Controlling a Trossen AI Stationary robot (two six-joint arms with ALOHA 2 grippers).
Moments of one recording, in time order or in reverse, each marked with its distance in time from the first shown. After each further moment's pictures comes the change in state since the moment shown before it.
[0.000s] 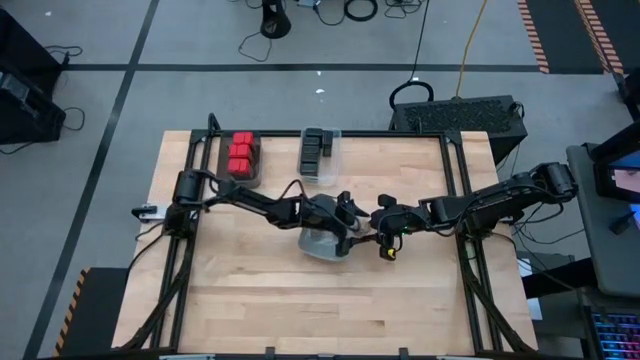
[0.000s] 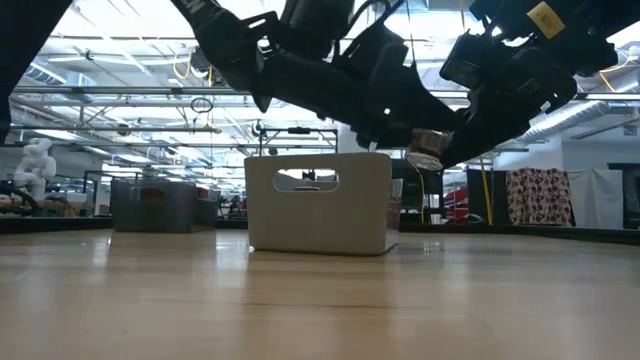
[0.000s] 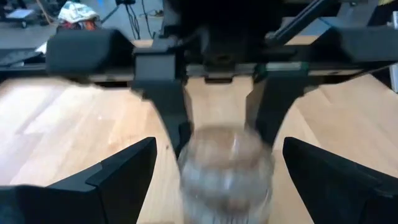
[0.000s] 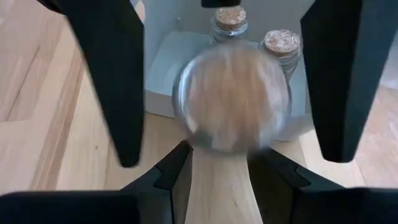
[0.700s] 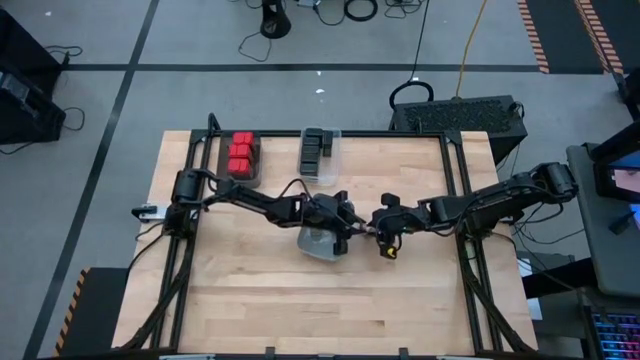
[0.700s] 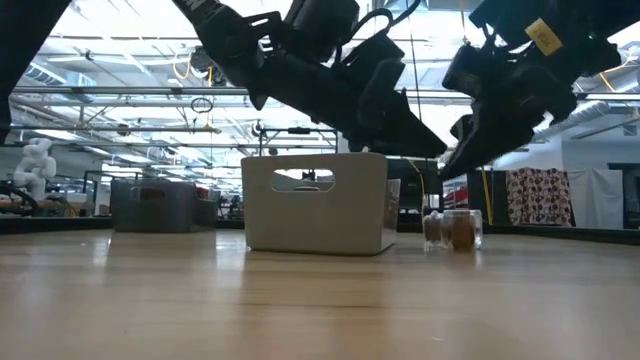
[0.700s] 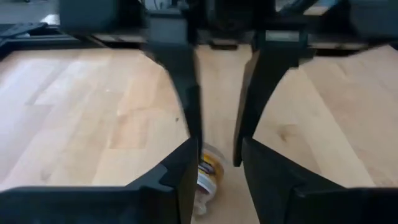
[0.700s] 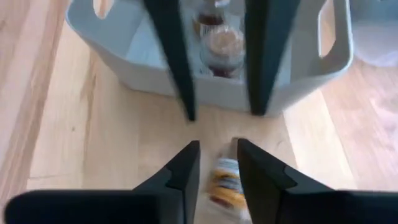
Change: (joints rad) left arm 0.005 -0.008 0.011 -0.124 -0.028 0.005; right arm 0.000 0.000 0.000 -0.066 0.043 0.009
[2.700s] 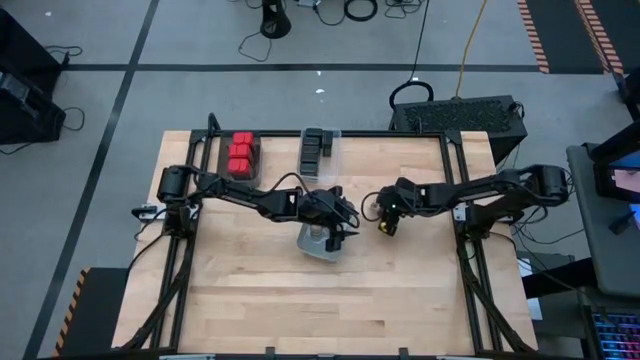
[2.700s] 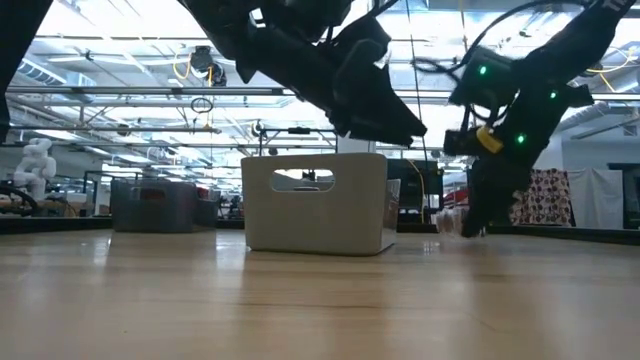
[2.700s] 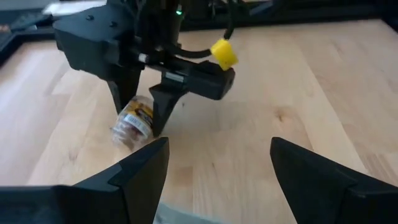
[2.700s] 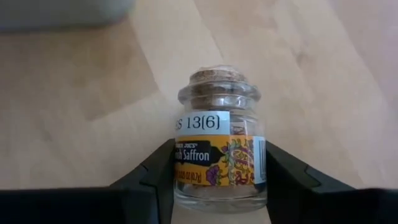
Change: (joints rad) left arm 0.011 -0.114 0.000 -0.207 0.003 0.035; right arm -0.282 0.095 -0.058 -0.124 0.051 0.057
